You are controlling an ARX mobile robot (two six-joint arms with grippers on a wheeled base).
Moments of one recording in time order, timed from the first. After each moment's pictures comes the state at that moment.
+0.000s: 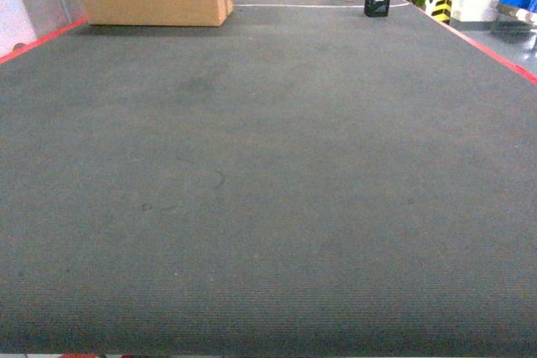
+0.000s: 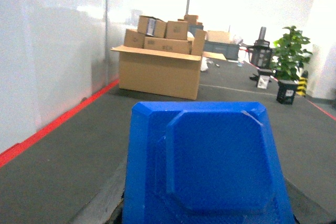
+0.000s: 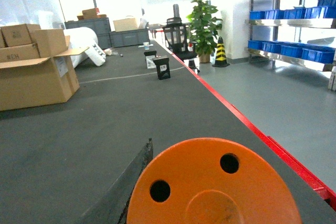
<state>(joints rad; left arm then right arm) -0.27 0.57 0.33 0.45 -0.41 -0.02 0.43 0.67 0.36 0.46 0.64 0.04</state>
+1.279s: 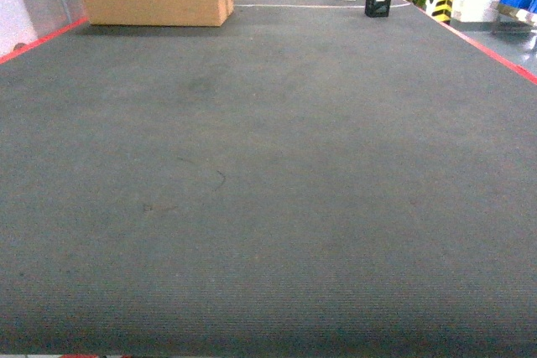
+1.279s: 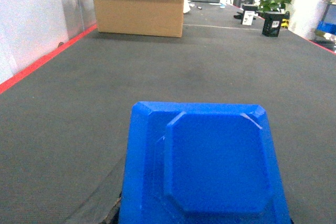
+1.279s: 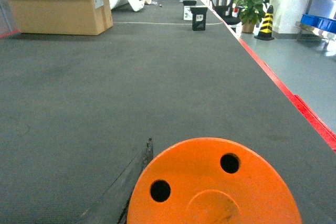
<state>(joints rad) 0.00 0.20 0.05 0.14 0.00 -0.01 0.00 0.23 0.05 0.17 0.00 0.01</state>
